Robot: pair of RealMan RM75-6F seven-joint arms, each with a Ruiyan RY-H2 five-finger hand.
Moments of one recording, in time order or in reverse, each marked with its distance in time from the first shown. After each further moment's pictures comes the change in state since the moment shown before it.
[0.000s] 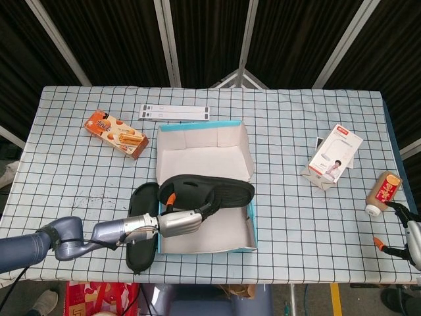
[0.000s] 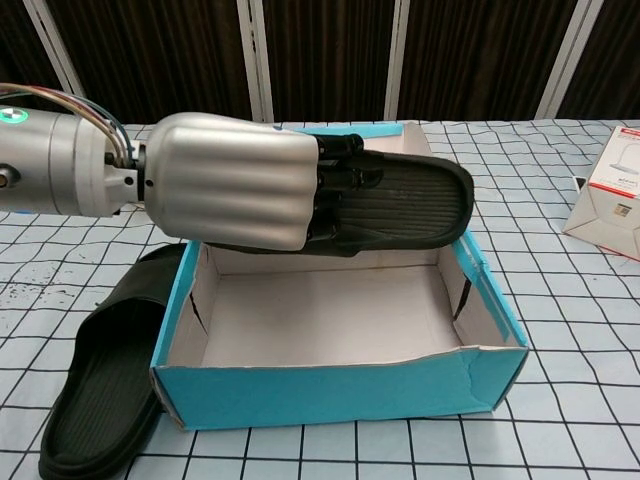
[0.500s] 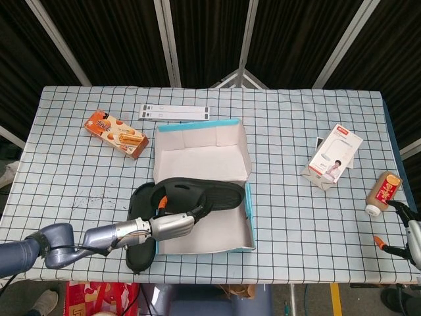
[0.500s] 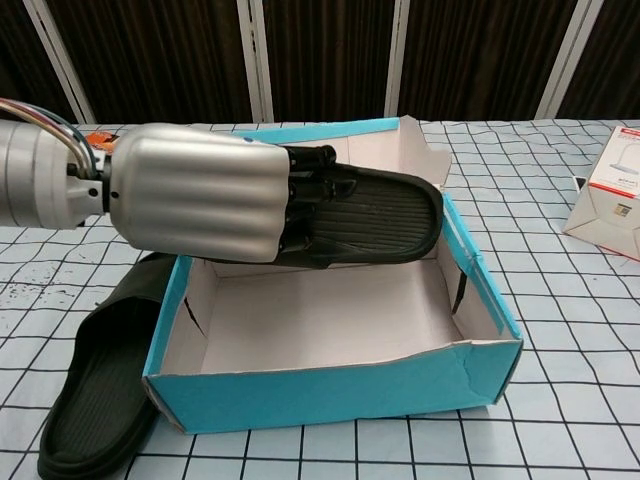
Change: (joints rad) left arm 0.047 0.043 0.011 -0.070 -0.011 -0.035 0.036; right arm -0.002 -0.011 0.005 0.013 -0.003 0.017 -0.003
